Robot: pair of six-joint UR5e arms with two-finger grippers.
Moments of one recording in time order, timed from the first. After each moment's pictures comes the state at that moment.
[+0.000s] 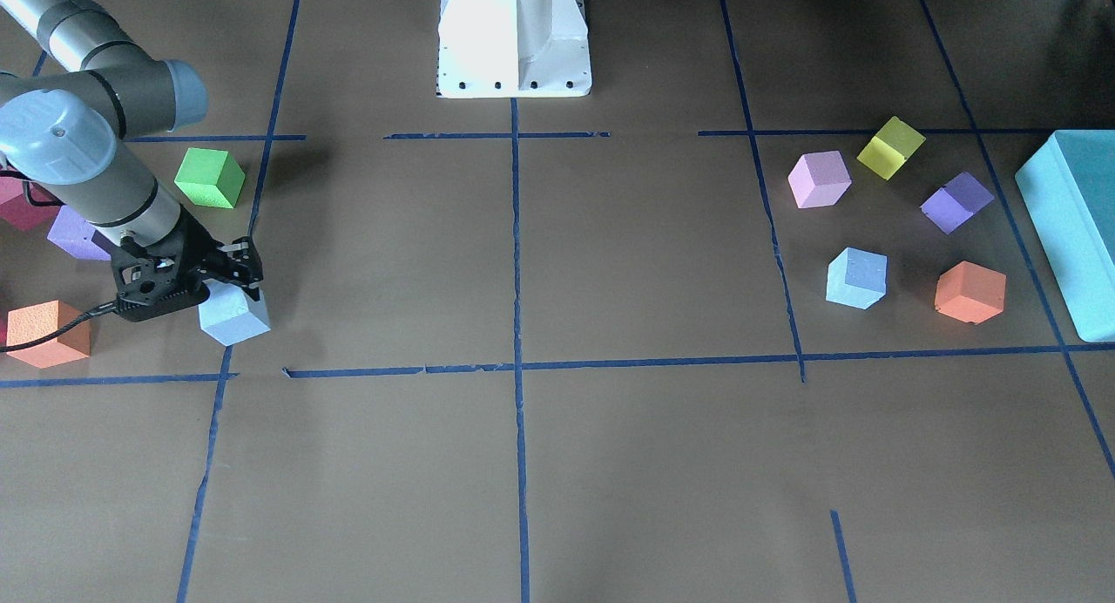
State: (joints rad) left arm -1.56 -1.51 -1.76 -1.49 -2.44 0.24; right arm 0.76 -1.17 1.69 -1.29 2.08 0.91
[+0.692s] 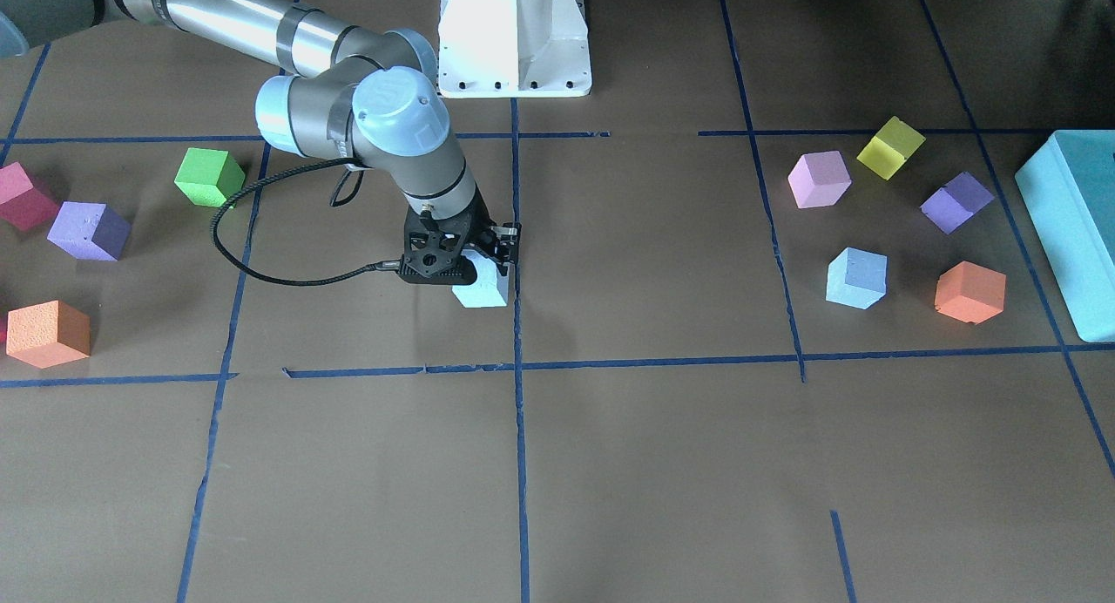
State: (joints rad) left arm -1.56 -1.51 -1.76 -1.49 -2.49 0.24; right arm 0.56 -0.81 1.45 -1.35 1.98 1.40
